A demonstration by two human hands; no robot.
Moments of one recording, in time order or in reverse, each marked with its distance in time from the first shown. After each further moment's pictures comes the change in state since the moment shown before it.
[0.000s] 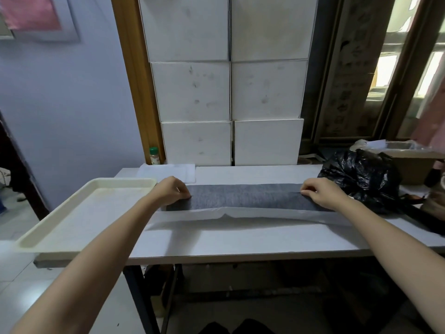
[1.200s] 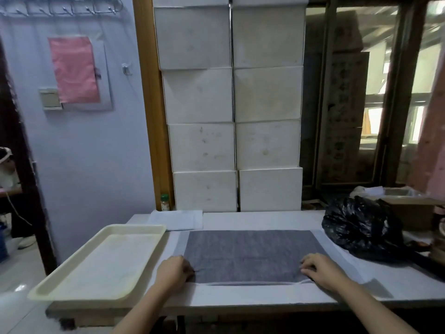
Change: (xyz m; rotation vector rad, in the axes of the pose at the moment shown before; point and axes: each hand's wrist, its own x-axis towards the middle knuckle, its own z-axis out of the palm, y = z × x) left_hand -0.057 -0.020 0.058 0.268 0.063 -0.068; right_hand -0.046 -0.006 0.056 0.017 -0.129 0.048
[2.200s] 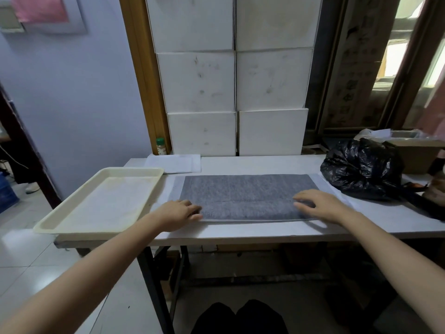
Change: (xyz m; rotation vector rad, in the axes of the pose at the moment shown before) left_hand -0.017 0.011 -0.024 0.298 -0.319 0.352; right_hand -0.015 -0.014 -0.025 -0.087 -0.065 -0.104
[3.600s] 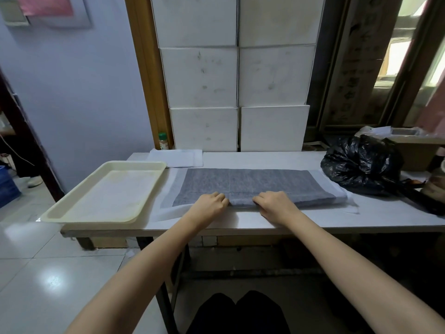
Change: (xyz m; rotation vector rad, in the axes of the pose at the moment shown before) left_hand 0.026 0.062 0.009 0.262 0.377 0.225; right_hand 0.024 -0.098 0.054 -0.477 0.196 -0.340
